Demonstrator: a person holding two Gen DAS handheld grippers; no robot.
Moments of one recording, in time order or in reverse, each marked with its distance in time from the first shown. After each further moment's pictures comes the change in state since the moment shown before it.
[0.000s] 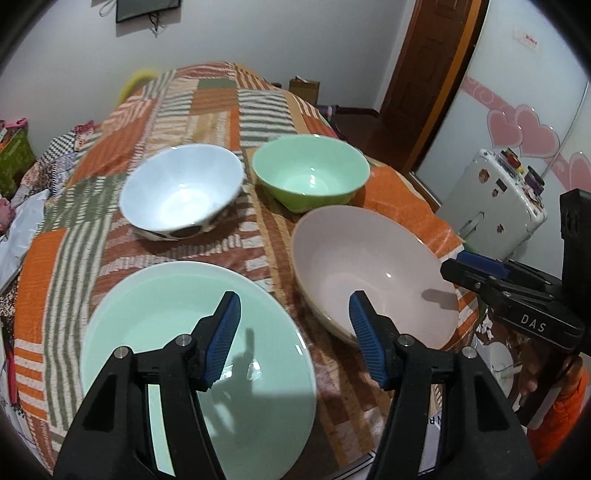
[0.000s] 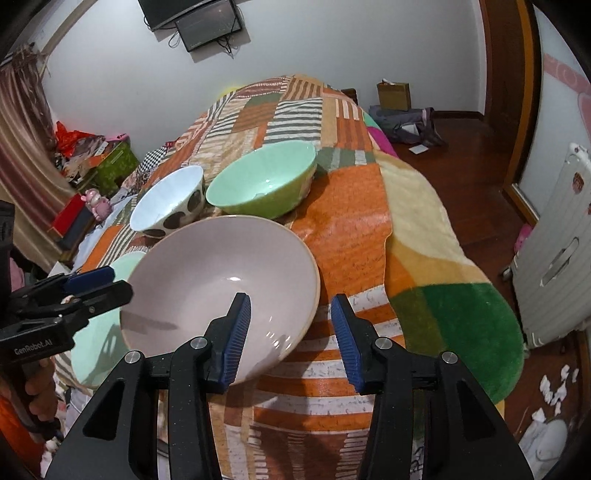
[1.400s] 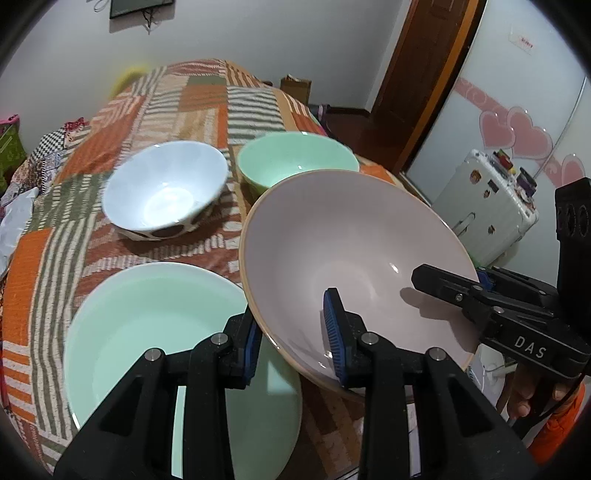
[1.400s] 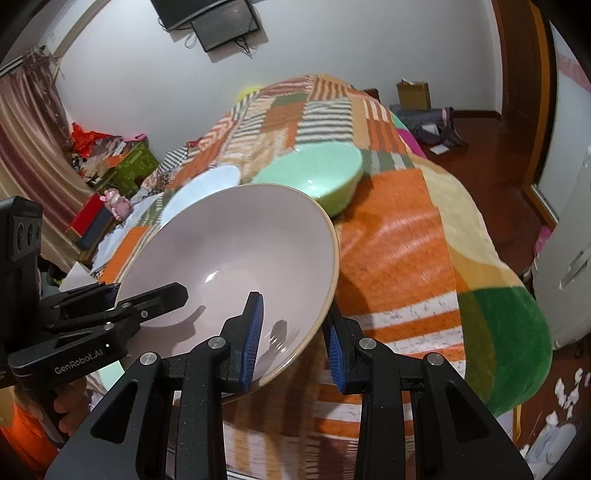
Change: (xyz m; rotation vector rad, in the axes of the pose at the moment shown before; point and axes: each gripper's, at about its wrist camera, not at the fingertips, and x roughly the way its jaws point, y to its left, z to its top) left arm 0.000 0.000 0.000 -0.012 -0.016 -0.041; right arm -0.001 0.033 0.010 -0.010 -0.005 0.076
